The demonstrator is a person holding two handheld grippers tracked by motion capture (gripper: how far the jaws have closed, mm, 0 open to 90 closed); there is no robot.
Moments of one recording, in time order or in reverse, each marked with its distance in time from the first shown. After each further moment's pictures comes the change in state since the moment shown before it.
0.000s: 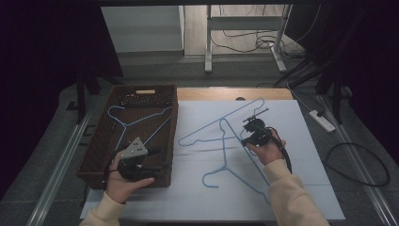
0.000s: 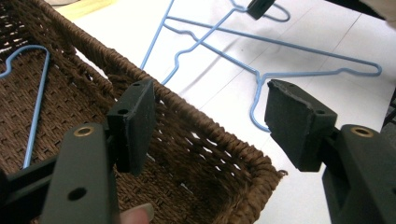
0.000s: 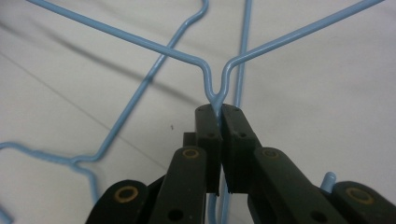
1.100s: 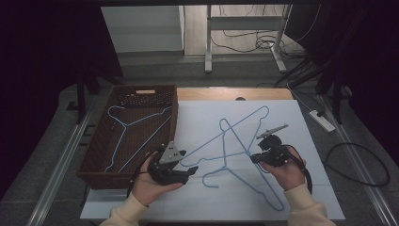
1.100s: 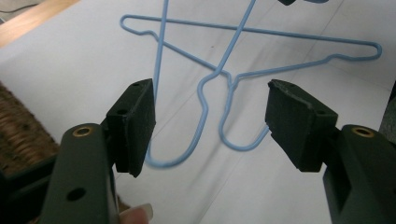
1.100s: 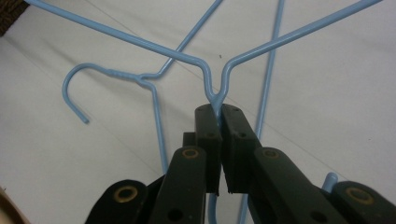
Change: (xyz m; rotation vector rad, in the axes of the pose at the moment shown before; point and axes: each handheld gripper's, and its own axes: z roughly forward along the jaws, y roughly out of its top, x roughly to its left) left arm -0.054 0.032 0.049 0.103 0.002 0.124; right arm 0.018 -0.060 -0.052 -0.043 0.081 -0.061
